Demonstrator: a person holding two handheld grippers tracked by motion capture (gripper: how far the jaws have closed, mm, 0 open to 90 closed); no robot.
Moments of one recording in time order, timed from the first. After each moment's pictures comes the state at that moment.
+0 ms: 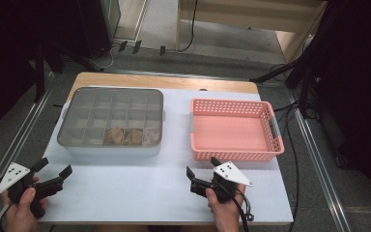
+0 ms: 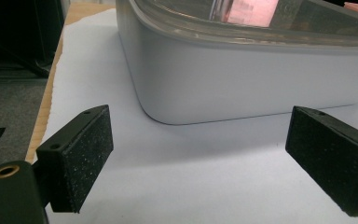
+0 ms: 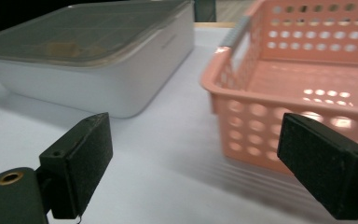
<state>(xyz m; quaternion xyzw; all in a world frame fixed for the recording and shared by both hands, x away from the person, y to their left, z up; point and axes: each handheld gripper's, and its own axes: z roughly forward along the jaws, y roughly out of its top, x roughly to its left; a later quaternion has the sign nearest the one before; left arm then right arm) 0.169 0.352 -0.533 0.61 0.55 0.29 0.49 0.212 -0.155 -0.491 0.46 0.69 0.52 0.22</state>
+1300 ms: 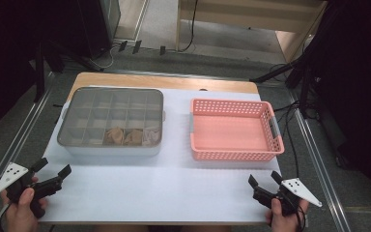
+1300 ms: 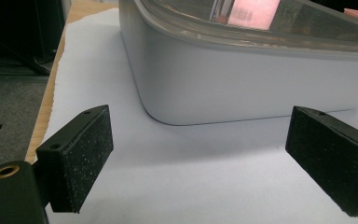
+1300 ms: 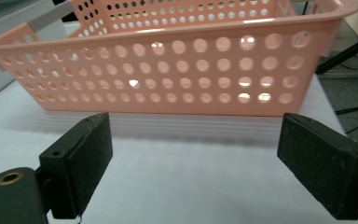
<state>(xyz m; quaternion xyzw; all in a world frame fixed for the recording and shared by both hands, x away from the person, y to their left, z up) 0.170 0.354 -0.533 0.60 0.56 0.28 0.49 0.198 -0.320 -0.518 0.54 0.64 0.48 0.27</state>
